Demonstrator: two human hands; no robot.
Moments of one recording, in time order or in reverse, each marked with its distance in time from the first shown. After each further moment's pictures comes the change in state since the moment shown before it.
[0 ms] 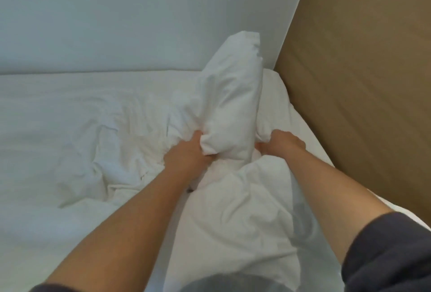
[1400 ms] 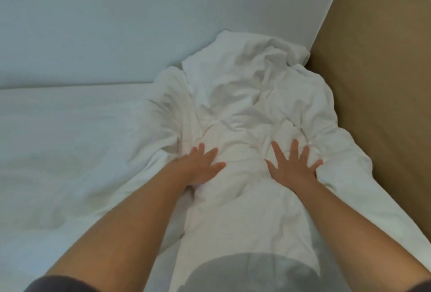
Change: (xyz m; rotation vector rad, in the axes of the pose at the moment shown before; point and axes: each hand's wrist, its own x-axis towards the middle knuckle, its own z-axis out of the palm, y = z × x) left_hand 0.075 -0.004 -0.020 0.199 -0.399 0.109; right_hand 0.058 -0.008 0.041 -0.189 -0.109 -0.100
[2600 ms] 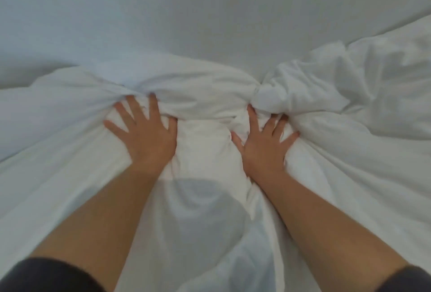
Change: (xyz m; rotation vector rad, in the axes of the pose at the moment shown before) left_hand 0.116 -0.421 -0.096 -0.055 0.837 -0.430; right_hand 0.102 -0.449 0.005 0.059 0.559 -0.103
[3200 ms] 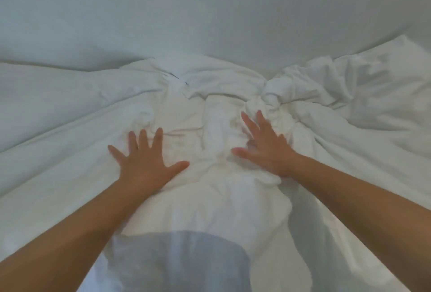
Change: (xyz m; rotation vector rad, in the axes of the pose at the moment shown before) left_hand -0.161 -0.069 -0.111 0.217 -0.372 -0.058; right_hand -0.079 0.034 -0.106 0.283 -0.507 -0.469
